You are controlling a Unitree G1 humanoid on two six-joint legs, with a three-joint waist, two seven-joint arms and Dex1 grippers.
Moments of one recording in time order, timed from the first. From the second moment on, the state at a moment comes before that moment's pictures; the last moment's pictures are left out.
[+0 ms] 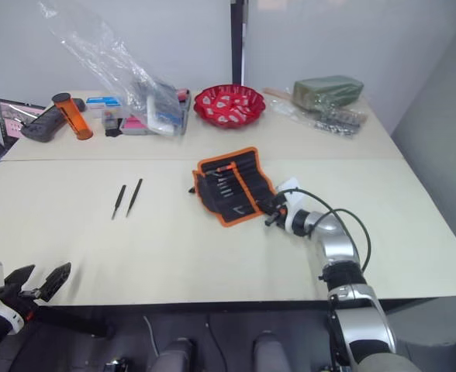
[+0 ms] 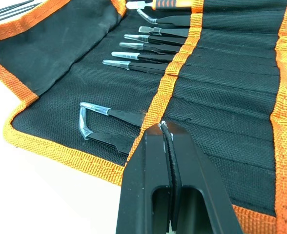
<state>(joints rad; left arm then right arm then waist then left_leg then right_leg) 0.35 0.29 0.83 -0.50 -0.41 0.63 -0.64 -0.65 -0.33 0.02 0.65 0.17 0.11 0.85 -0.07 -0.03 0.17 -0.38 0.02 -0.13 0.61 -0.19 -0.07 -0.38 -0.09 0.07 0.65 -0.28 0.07</state>
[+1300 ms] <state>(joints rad) -0.23 0.37 0.40 0.00 -0.33 0.54 -0.24 -0.57 -0.34 0.01 0.50 0.17 0.17 0.83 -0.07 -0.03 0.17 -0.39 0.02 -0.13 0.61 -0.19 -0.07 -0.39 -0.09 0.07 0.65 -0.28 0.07</state>
